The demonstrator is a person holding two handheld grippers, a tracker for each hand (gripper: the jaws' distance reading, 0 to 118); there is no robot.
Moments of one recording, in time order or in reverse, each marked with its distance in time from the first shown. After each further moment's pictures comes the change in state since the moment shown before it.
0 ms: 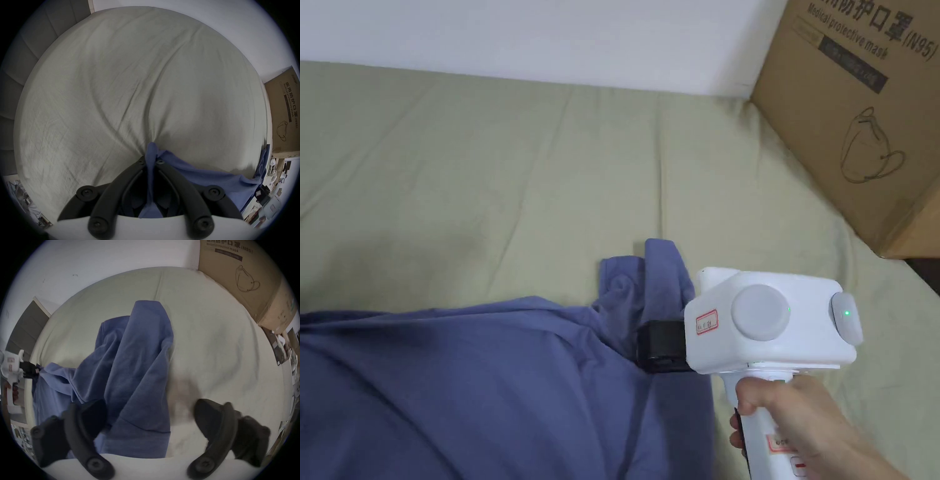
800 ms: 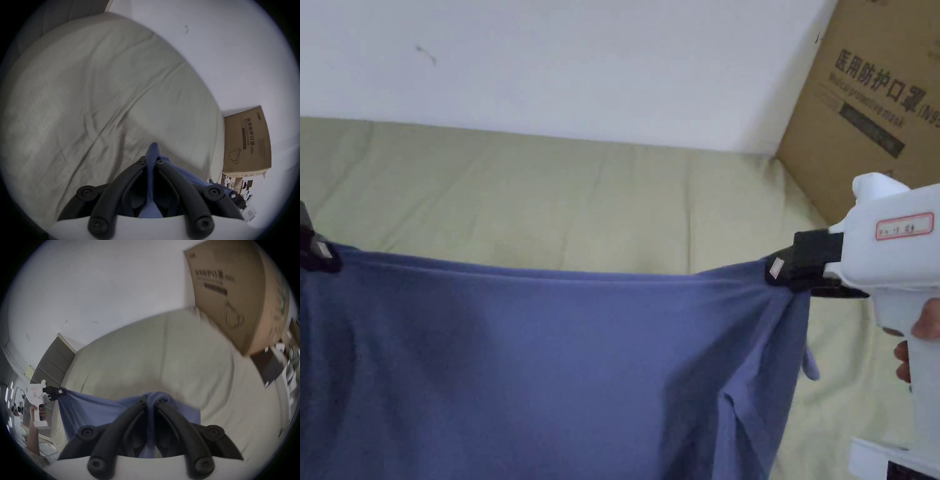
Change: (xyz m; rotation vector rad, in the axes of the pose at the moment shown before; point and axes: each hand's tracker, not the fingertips) left arm -0.031 0.019 0.136 0.259 -0.378 0.158; right arm 0.042 0.070 0.180 0.332 0.197 -0.089
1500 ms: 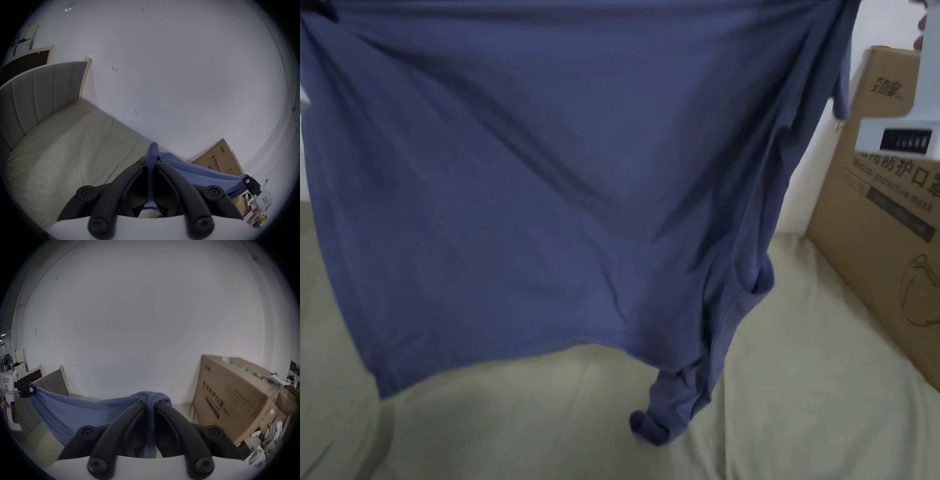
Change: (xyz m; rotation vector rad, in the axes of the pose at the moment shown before) left arm 0.127 0.128 0.187 0.516 -0.165 -0.055; right arm -0.124 0.232 0.101 0.607 -0.108 0.268
